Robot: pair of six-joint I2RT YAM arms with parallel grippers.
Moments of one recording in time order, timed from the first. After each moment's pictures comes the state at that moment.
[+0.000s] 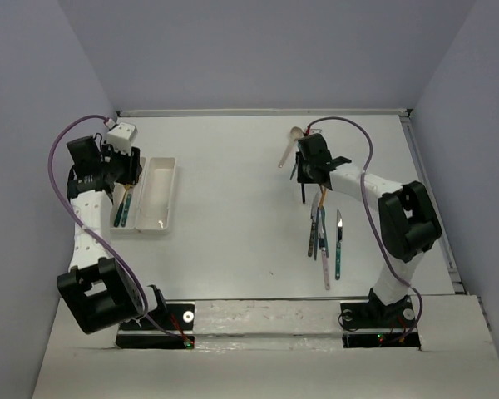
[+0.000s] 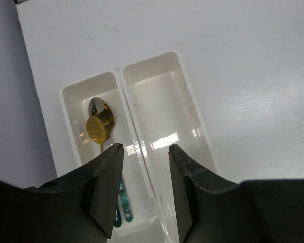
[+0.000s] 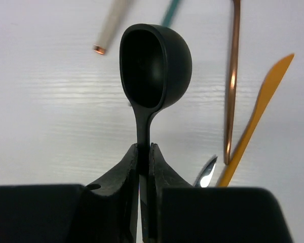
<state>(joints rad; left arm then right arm) 0.34 1.29 1.08 -0.41 0.47 0.44 0.42 1.86 1.26 -0.26 0.17 0.38</state>
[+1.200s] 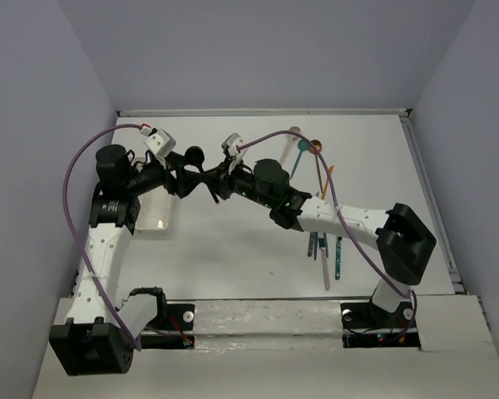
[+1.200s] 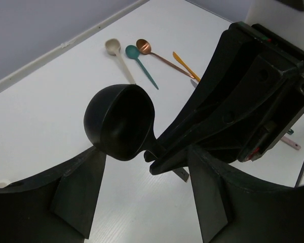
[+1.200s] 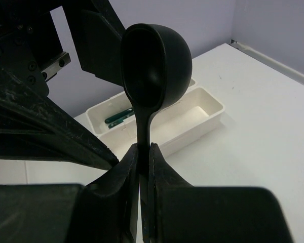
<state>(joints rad) 0.01 0.99 0.95 -0.22 0.93 0.12 0.97 1.72 1.23 0.54 -0.09 0.16</state>
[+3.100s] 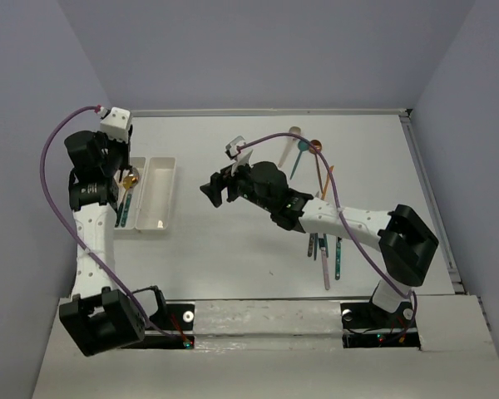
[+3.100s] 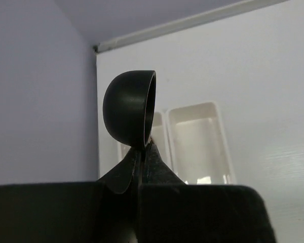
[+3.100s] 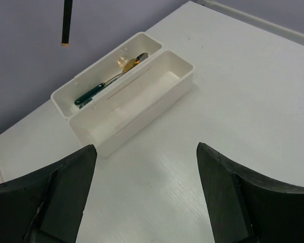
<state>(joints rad) 0.22 1.10 1.07 -0.23 0.34 0.32 0.97 1.72 1.23 0.41 0.06 0.20</state>
